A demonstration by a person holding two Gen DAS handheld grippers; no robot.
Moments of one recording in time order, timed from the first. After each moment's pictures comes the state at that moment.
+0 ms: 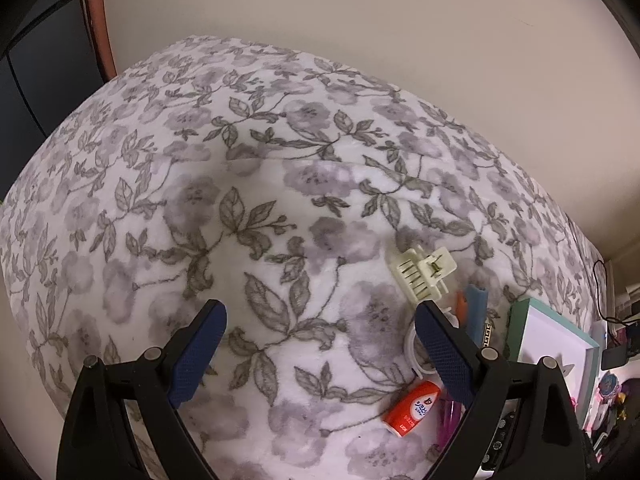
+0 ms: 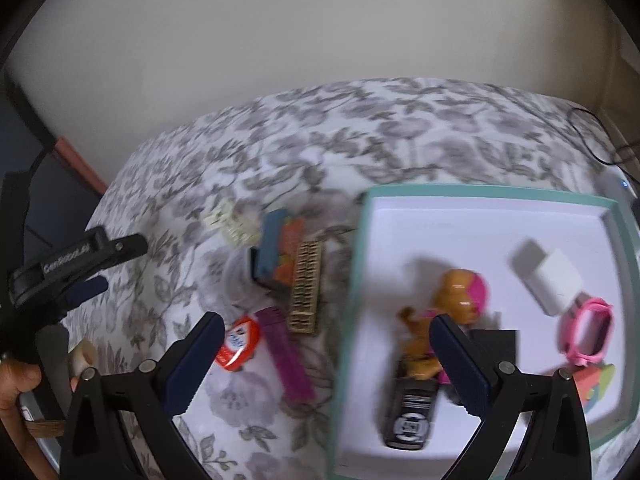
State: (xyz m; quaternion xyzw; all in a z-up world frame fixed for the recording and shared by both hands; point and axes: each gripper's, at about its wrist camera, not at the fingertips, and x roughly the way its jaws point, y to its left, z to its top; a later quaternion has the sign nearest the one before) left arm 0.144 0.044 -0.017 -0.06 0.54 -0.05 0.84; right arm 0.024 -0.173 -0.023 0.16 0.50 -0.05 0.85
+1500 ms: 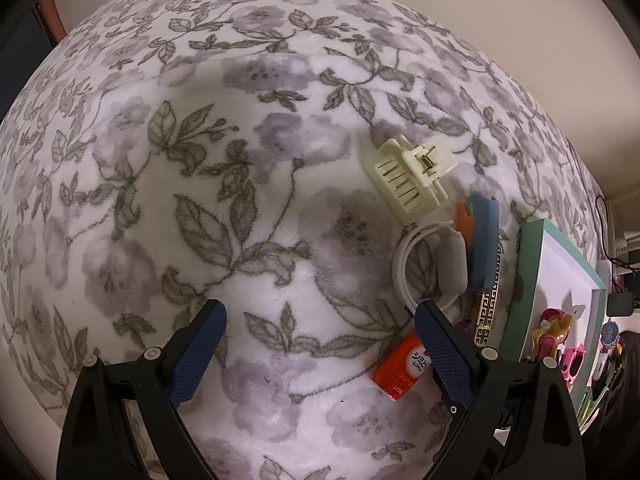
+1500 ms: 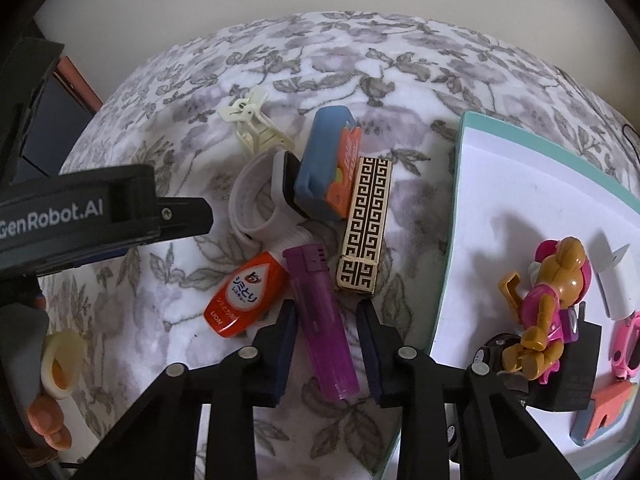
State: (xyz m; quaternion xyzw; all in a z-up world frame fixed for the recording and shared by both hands) left arm 0.150 0.020 -0.072 -0.02 0.64 -0.10 0.76; right arm 0.043 -0.134 -0.081 0.10 0.59 -0.02 0.80
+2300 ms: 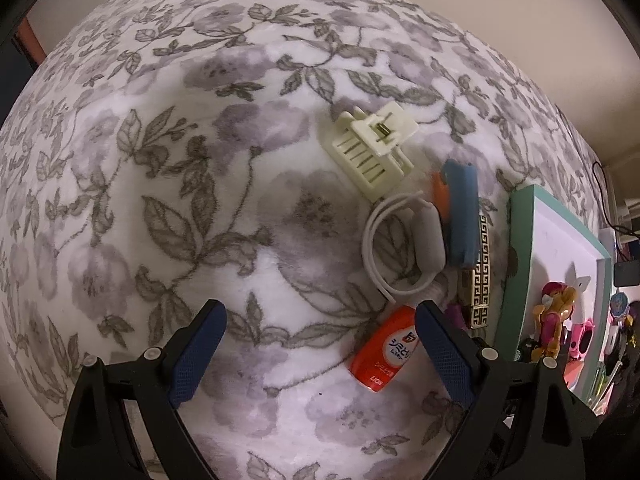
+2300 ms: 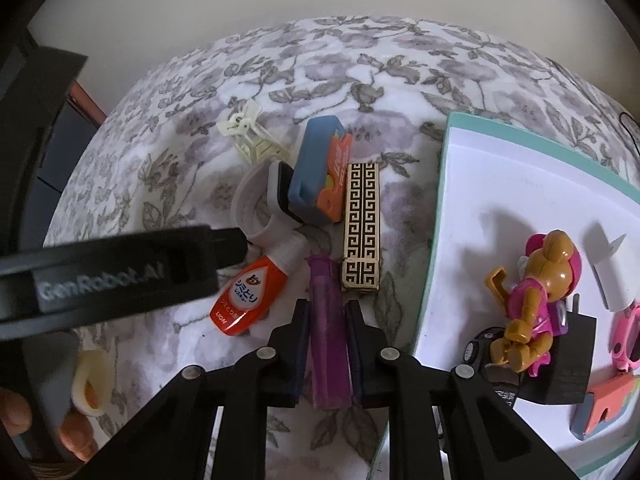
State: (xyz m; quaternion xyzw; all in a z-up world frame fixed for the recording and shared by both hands) left arm 0.134 -0.031 -0.075 0.02 0.65 -0.13 0.75; right arm 0.039 -0.138 -0.066 0.12 0.58 -0.02 0.81
